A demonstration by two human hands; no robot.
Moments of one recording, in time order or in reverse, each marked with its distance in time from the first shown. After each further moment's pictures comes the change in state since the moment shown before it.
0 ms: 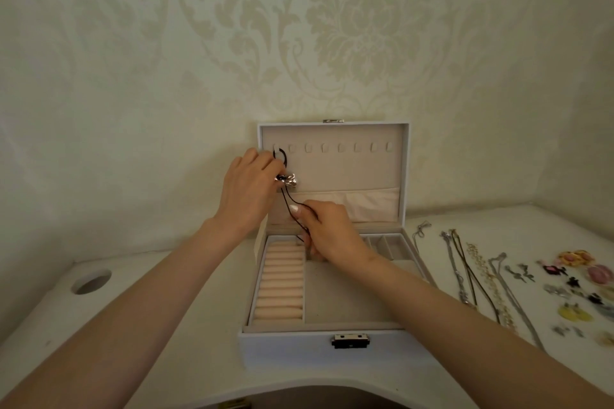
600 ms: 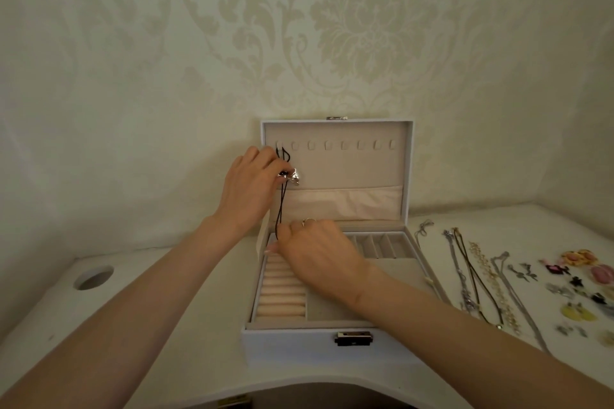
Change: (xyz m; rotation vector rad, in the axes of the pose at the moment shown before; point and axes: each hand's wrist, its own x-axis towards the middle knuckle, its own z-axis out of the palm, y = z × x) left_hand -0.004 -0.007 0.010 -0.082 0.056 0.004; right_hand -0.021 0.001 0.020 -1.098 0.268 -0.817
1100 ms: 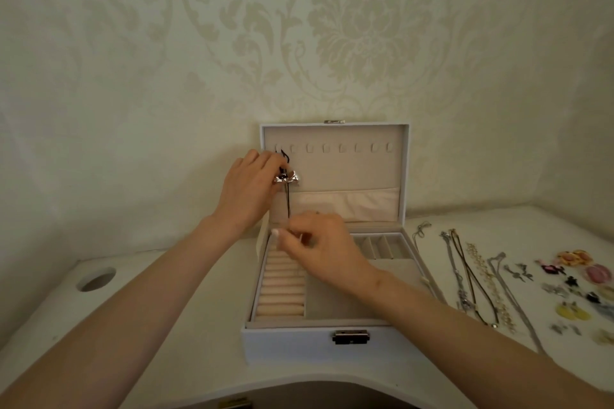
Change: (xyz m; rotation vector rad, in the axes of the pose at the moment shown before) left_hand 0.002 0.003 -0.007 -0.021 -0.102 -0.078; right_hand 0.000 0.005 -0.032 0.972 -0.047 0.382
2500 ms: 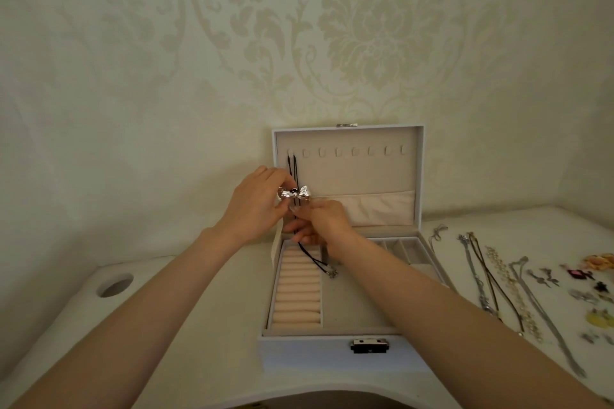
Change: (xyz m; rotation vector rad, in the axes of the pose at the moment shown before) left_hand -0.013 -0.005 -0.013 -0.198 -0.131 -0.038; right_hand 0.057 0.036 0.025 0.730 0.032 0.913
